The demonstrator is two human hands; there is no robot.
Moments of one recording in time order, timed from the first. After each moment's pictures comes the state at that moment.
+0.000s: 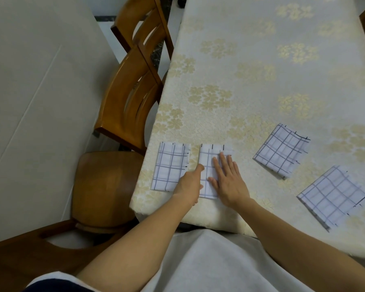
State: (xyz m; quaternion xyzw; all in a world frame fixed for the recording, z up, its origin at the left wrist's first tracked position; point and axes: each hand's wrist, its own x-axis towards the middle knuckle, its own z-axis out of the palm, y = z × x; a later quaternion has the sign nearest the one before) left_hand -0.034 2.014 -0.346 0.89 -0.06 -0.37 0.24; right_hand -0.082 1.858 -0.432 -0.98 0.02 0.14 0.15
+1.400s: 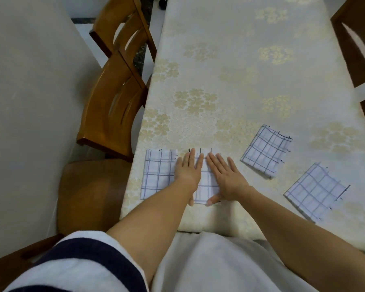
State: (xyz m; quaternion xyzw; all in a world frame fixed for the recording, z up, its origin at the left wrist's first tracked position) left_hand 0.016 1.970 -0.376 0.86 -0.31 -0.34 -0.22; right_hand -0.061 1.816 -0.416 -0.97 -0.08 0.24 0.07
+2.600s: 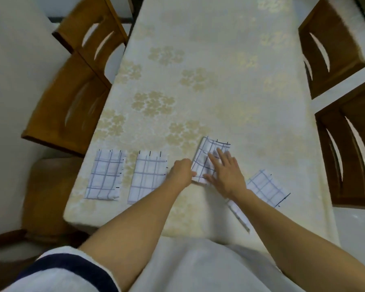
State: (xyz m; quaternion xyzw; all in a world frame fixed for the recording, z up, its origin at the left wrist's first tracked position) left_hand -0.026 1.810 -0.380 0.92 -0.08 -0.34 0.18; right_hand -0.104 1.650 -0.397 -0.97 0.07 0.15 0.17
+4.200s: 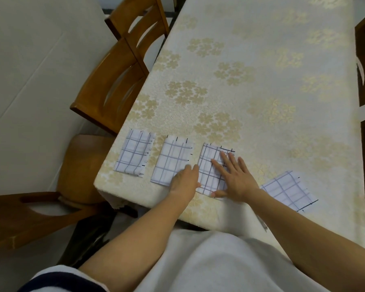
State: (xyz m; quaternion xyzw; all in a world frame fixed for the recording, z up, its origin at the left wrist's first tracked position) left_hand -0.097 1.877 -0.359 0.95 -0.15 -0.25 0.06; right_hand -0.118 1.675 -0.415 -0.96 -0.13 0.22 0.05
